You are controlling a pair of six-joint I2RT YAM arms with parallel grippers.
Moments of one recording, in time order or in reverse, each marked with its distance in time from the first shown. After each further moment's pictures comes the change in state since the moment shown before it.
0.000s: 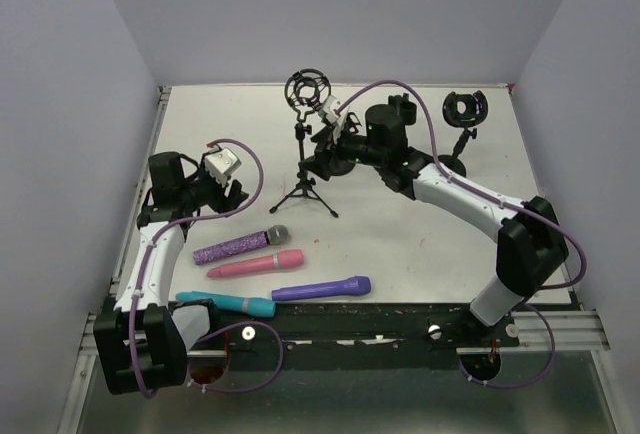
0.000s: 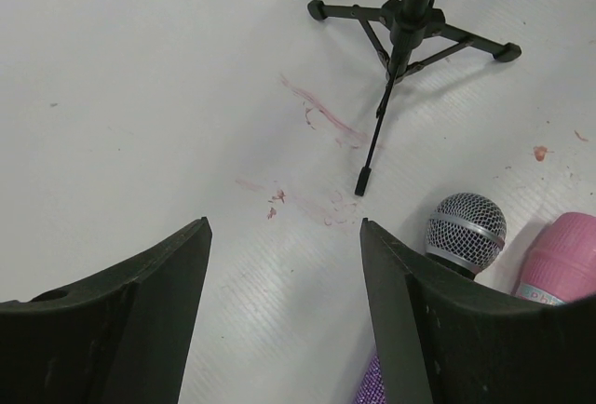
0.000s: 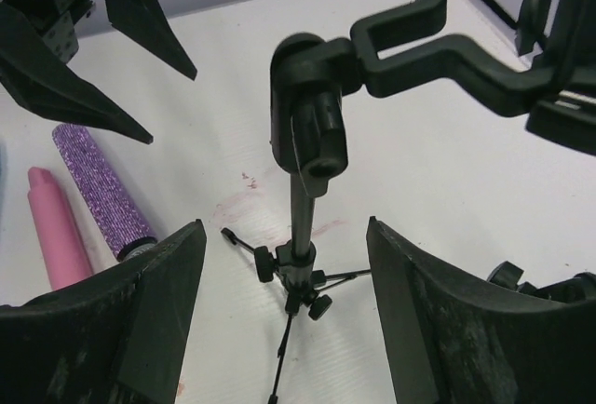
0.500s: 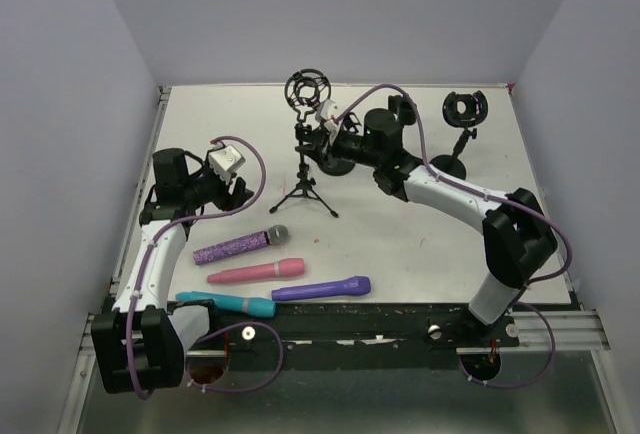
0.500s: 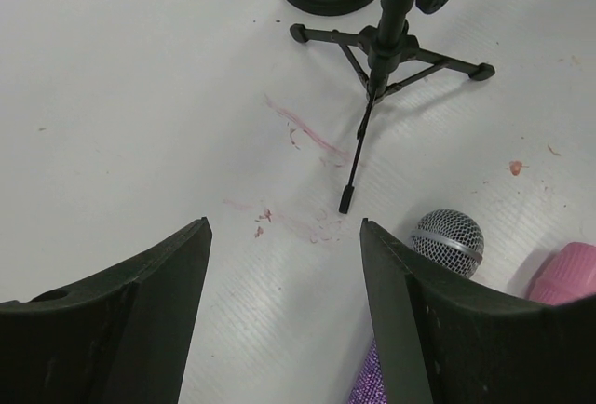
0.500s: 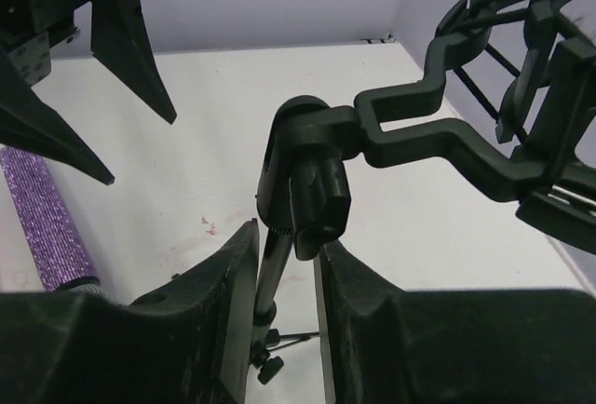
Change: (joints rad) left arm -0.034 0.000 0.023 0.010 0.006 -0.039; right arm 0.000 0.040 -0.042 0.254 -0.030 -0.100
